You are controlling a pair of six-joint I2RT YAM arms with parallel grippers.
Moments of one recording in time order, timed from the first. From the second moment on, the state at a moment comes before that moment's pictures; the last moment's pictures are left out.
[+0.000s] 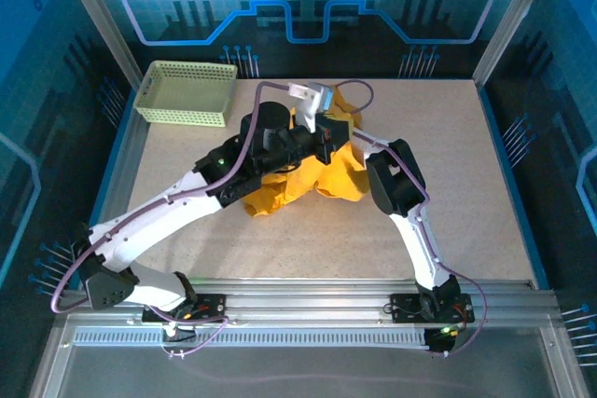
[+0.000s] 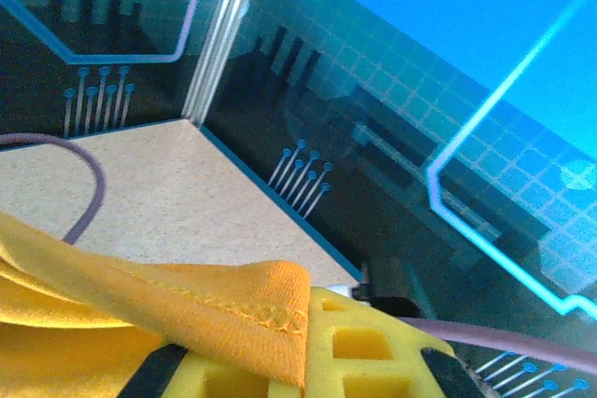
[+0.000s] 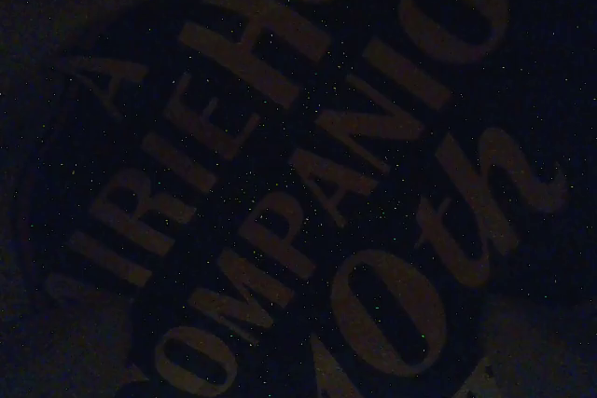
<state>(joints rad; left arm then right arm) -0.88 1.39 1.45 -0.19 0.04 -0.46 0.58 2.38 1.95 -0.84 0.34 0.80</state>
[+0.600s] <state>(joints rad) -0.59 1.33 1.33 -0.21 -0.04 -0.52 0.58 2.12 1.51 -0.59 0.29 0.77</state>
